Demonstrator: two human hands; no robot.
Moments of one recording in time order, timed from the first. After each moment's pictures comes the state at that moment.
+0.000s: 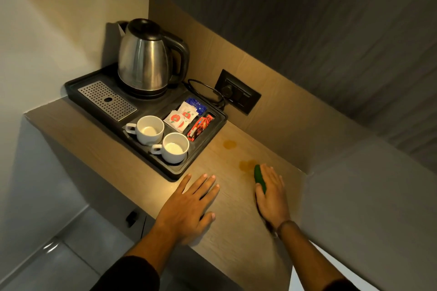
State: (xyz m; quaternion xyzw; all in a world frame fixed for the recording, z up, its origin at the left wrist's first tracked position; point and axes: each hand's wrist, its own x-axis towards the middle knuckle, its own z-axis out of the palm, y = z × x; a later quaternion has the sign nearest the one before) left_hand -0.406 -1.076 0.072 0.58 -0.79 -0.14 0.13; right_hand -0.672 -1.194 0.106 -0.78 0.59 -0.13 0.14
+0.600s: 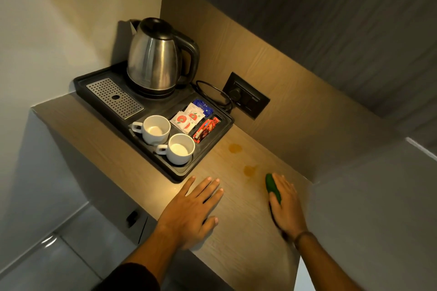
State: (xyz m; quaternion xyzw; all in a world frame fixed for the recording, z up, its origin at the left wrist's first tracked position) left_hand -0.406 -1.076 0.073 0.58 -0.79 -0.14 0.13; right_hand -0.707 -1.209 0.103 -0.81 0.56 -0.13 0.13
